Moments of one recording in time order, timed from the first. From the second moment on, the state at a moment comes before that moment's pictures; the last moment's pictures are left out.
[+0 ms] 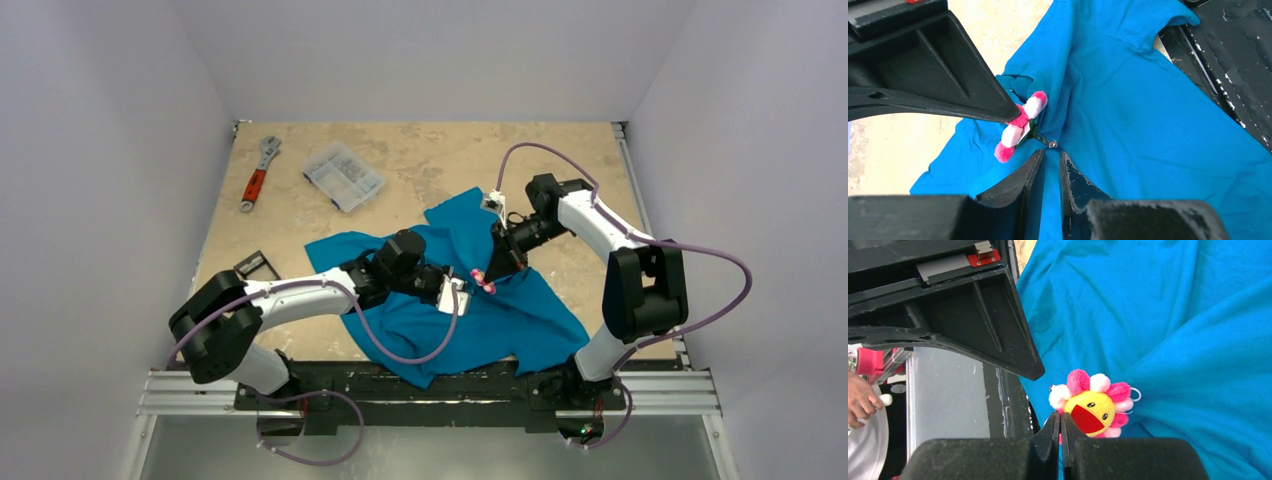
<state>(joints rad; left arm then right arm) -0.94 1.47 0.80 0.18 0.58 0.82 0.22 1.65 1.19 -1.15 -1.01 -0.81</state>
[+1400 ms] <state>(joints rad) -0.95 1.61 0.86 0.28 0.53 0.76 0.22 1.65 1.18 -1.18 -1.01 -0.84</state>
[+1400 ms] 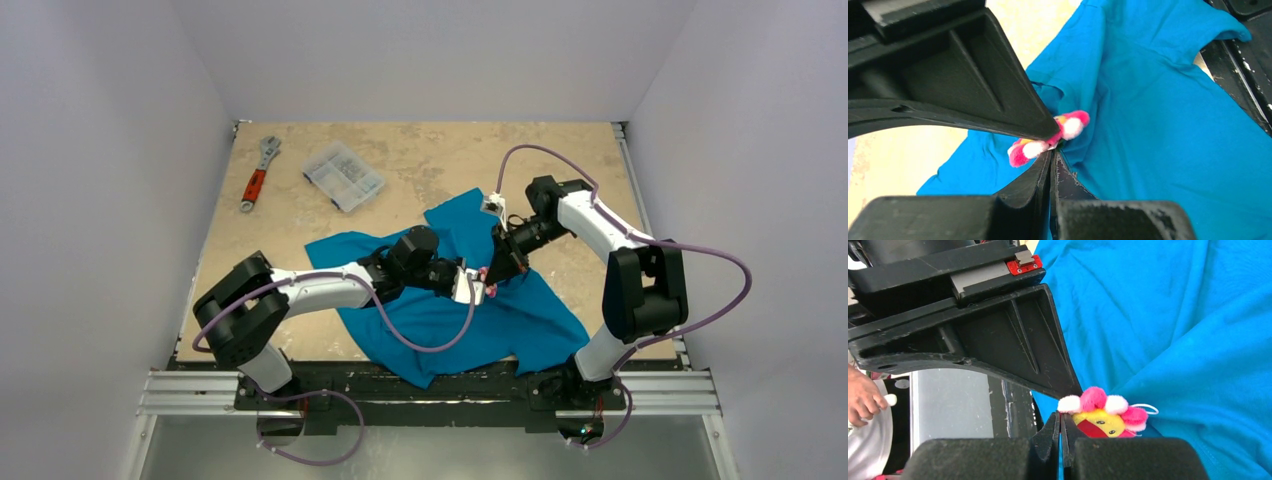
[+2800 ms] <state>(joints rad) -0.97 1.57 0.79 0.28 0.53 0.92 0.23 1.69 1.23 -1.23 -1.01 -0.86</state>
